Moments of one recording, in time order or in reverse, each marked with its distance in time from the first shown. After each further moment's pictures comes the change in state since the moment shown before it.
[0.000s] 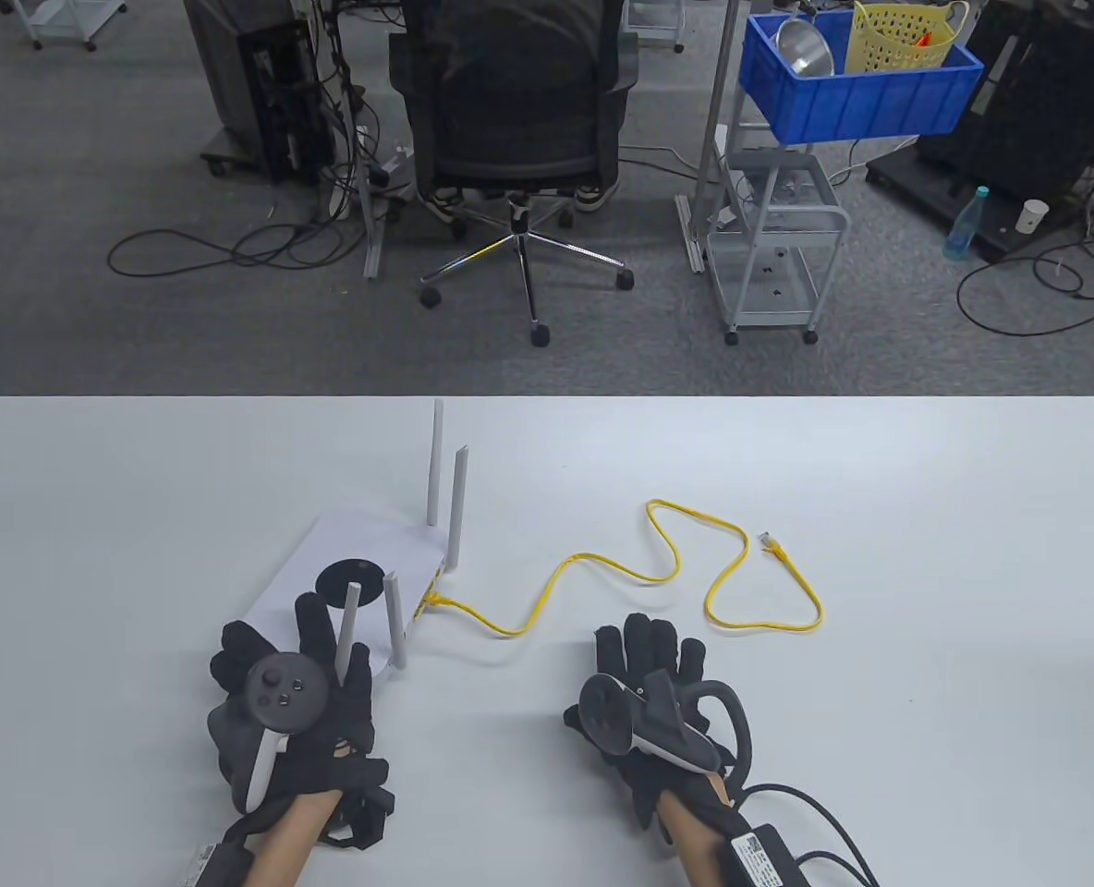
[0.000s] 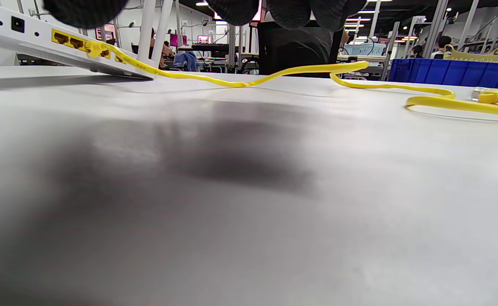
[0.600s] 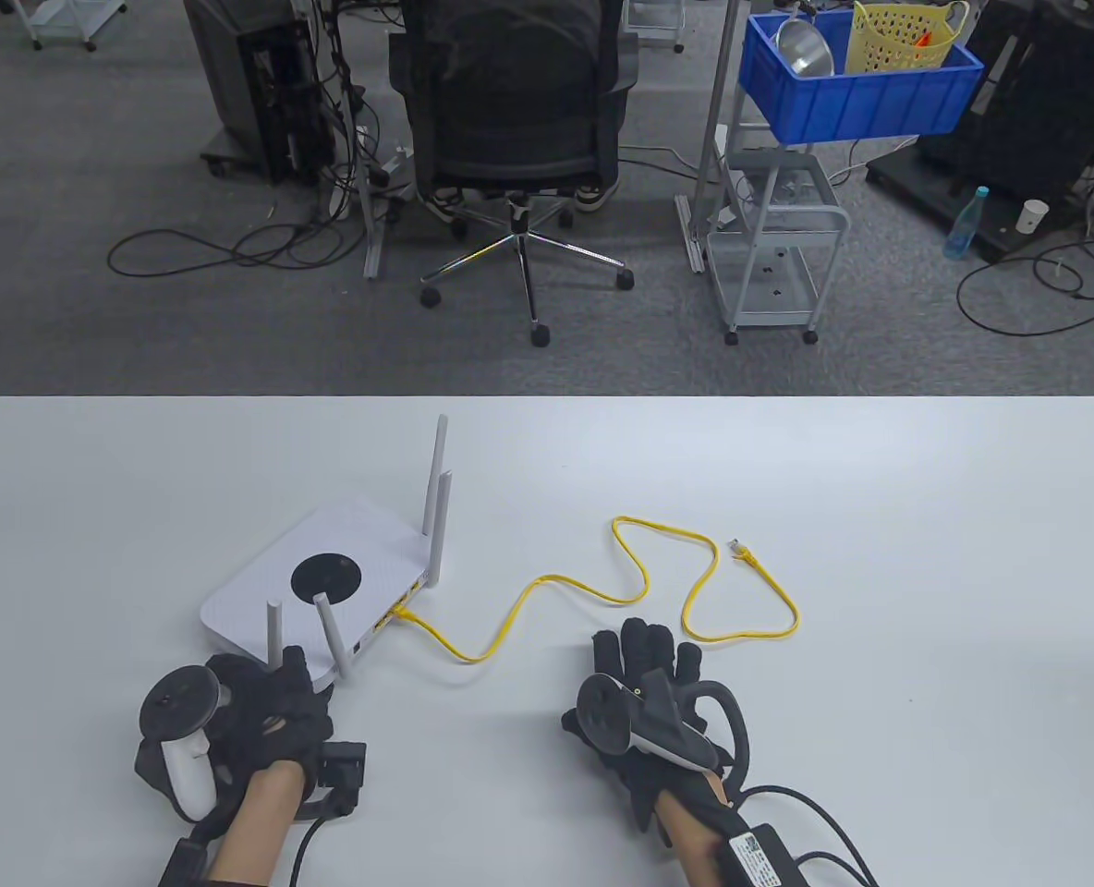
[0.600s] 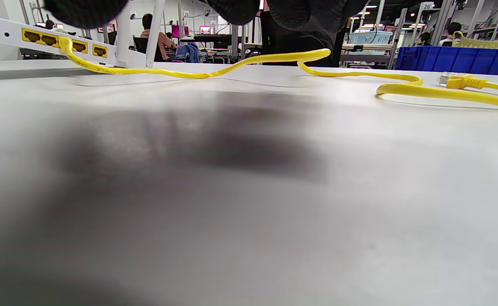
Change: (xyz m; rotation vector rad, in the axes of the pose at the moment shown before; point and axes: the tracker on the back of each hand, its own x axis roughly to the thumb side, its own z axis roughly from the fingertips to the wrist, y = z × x) left_hand -0.056 0.013 -0.018 -0.067 0.273 0.691; right_hand 0.002 0.001 0.000 0.031 -0.010 -0.011
